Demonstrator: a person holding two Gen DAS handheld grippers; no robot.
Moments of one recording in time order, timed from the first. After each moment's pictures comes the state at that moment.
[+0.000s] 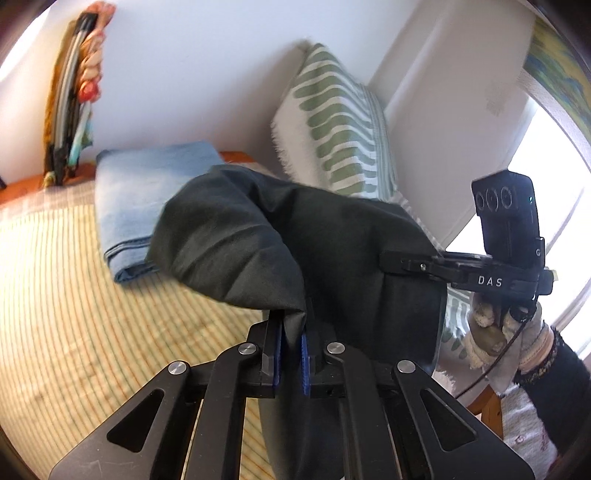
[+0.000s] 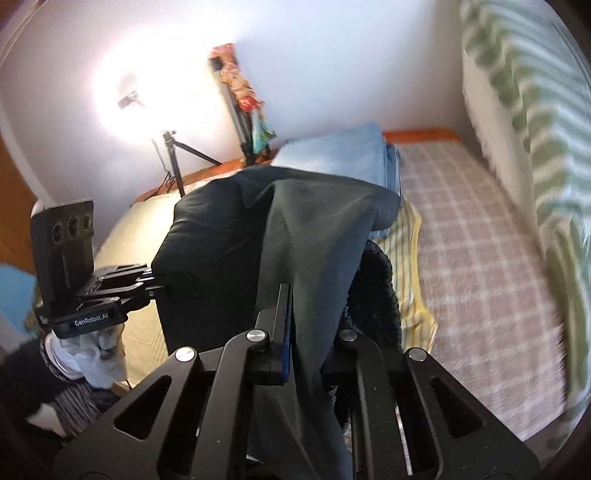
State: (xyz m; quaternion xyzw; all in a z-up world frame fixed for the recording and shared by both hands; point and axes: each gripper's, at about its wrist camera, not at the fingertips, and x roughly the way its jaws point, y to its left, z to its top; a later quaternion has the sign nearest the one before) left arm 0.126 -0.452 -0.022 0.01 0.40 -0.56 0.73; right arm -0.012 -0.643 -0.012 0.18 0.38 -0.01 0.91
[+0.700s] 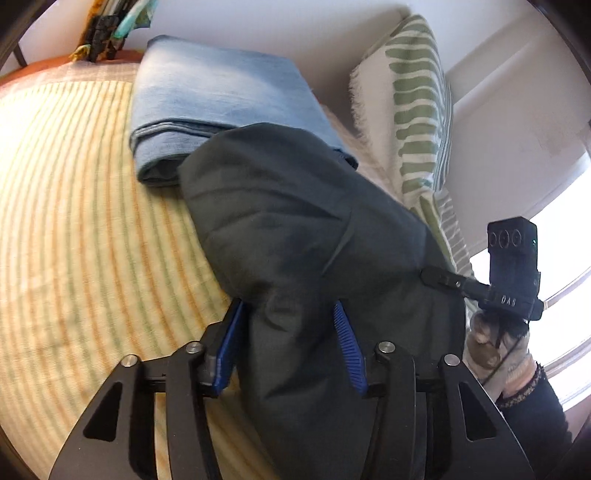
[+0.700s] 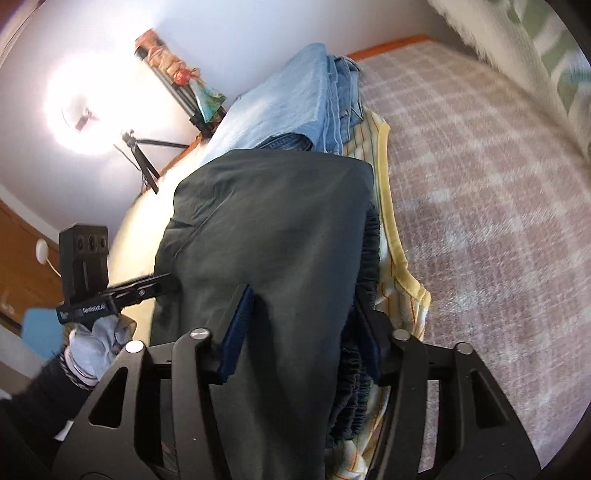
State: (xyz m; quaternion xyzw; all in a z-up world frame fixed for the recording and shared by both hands) left arm 0.180 -0.463 -0.118 -0.03 0.52 -0.50 0.69; right arm 0.008 -0.703 -0.114 0.28 0.42 0.02 0.86
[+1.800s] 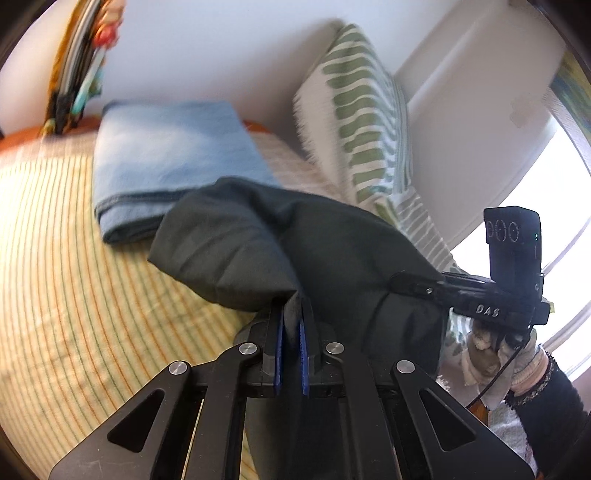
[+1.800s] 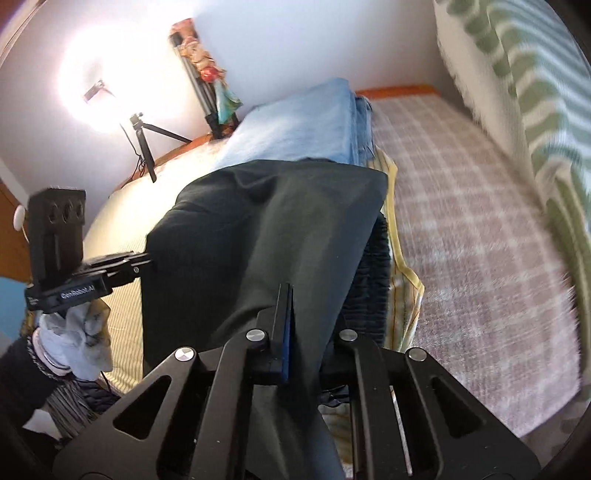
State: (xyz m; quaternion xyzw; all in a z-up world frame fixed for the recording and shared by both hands) left arm 0.139 -0.455 -0.045 0.00 0.44 -0.55 0.71; right arm -0.014 -0.647 -0.049 0.19 0.41 -0.03 0.89
